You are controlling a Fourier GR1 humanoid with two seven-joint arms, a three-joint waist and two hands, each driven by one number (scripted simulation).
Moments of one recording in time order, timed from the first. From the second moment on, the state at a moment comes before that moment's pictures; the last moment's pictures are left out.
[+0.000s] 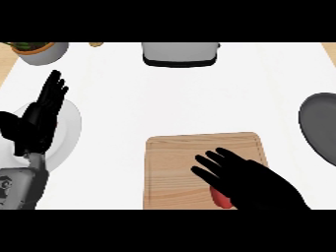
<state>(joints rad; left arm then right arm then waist) -0.22 0.27 0.00 -1.48 0.10 0.15 0.09 -0.18 -0.50 0.60 -2.05 0.73 0.62 0.22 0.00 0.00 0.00</state>
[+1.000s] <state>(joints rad) -0.20 0.23 0.05 -1.47 0.06 0.10 0.06 -0.18 -0.40 0.69 -1.88 1.09 0.67 0.19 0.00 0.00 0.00</state>
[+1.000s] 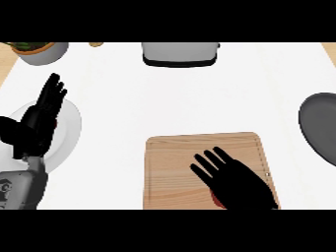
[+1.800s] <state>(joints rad) -0.23 0.21 0.09 -1.47 0.03 0.08 0.09 -0.16 -0.32 0.69 -1.69 1.27 0.64 0.10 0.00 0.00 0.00</state>
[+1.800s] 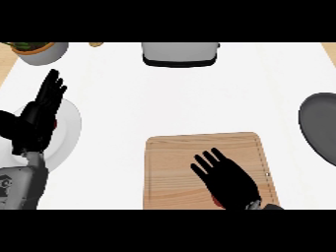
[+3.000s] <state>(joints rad) -0.22 0.19 0.11 -1.46 0.01 0.07 0.06 -0.06 -0.04 0.36 -1.55 1.18 0.42 0.39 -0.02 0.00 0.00</state>
